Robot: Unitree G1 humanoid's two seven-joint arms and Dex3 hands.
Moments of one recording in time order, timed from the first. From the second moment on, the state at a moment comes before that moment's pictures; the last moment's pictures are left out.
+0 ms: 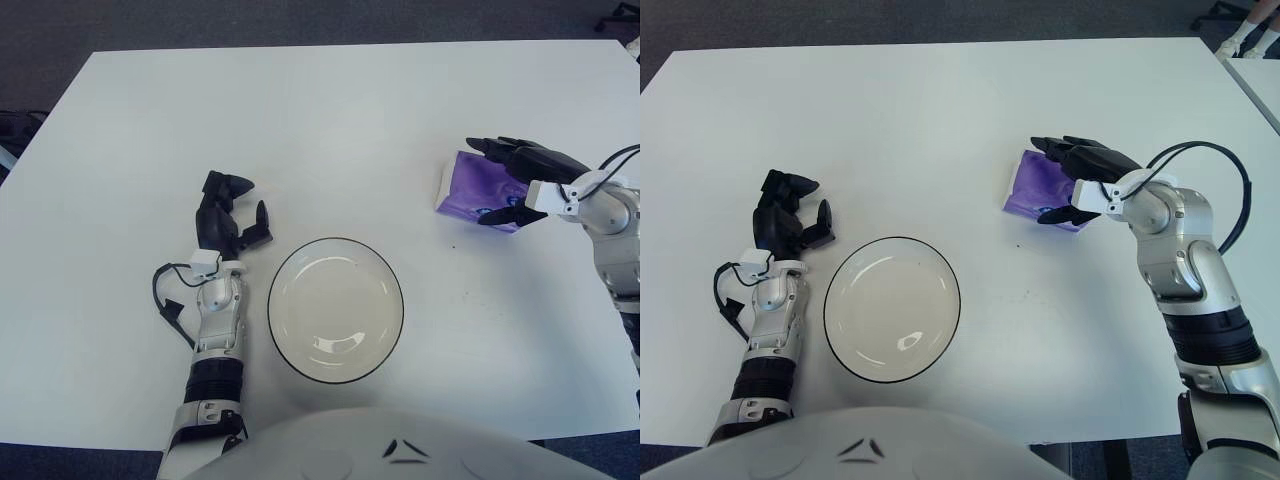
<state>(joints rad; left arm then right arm) -0.05 -0.07 0.16 0.23 -0.03 -0.49 0.10 -0.31 -0.82 0.04 -0.21 -0.54 0.13 0.66</state>
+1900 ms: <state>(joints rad) 0.02 -0.10 0.15 0.17 -0.02 -0.48 0.12 -0.68 -0.78 0.38 0.51 -0.74 -0.36 0.29</state>
